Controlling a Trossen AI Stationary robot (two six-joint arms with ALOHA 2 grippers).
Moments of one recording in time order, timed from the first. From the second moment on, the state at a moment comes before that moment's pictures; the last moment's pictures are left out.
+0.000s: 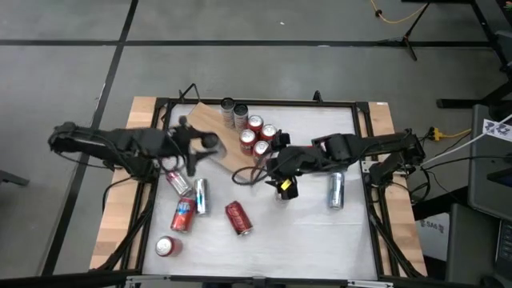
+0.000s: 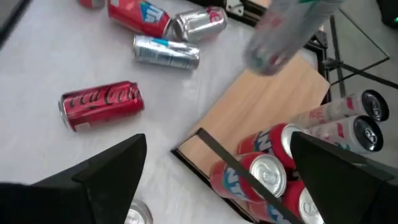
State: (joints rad) left arm -0.11 0.77 0.82 -0.32 -0.45 -0.05; right arm 0.22 1.70 1.87 -0.97 0.24 -0.18
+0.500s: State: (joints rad) left arm 0.45 0.70 0.82 -0.38 -0.03 0.22; right arm 0.00 1.70 1.87 -0.95 0.11 -0.21
